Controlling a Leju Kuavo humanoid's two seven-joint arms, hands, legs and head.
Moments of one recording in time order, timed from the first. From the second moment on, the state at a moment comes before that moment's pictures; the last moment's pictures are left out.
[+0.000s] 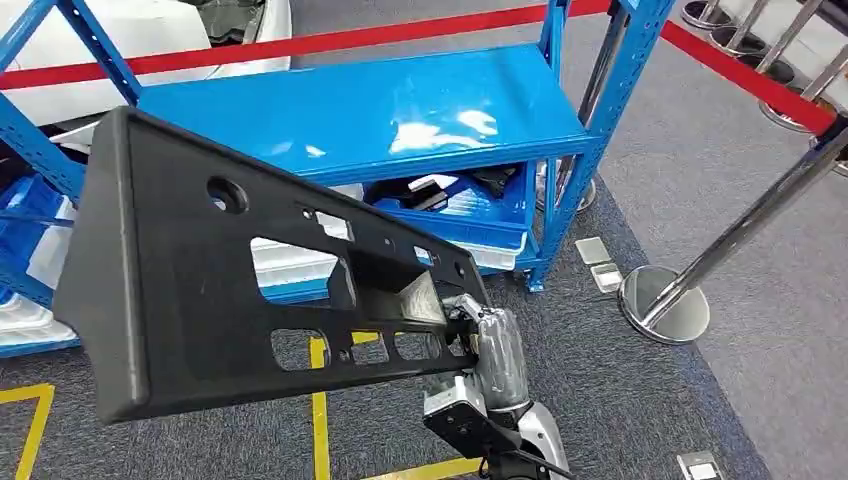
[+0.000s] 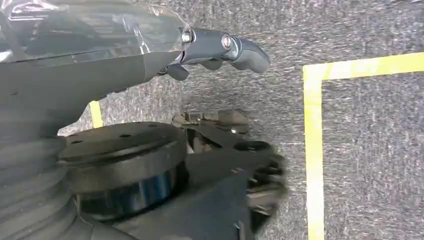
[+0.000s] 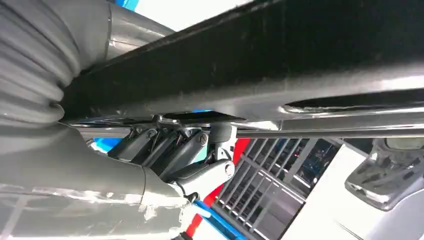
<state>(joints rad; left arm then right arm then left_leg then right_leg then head) -0.13 -0.07 -1.17 -0.34 1.08 0.44 -0.45 0.02 -0.14 0.54 -1.87 0.76 -0.69 -0.07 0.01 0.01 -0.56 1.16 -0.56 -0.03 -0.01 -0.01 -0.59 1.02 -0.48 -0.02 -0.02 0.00</state>
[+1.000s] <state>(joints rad) -0.13 -0.07 -1.17 -0.34 1.09 0.44 -0.47 0.02 -0.14 0.53 -1.87 0.75 -0.69 -0.07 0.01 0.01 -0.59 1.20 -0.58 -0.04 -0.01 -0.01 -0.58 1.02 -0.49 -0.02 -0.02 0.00</state>
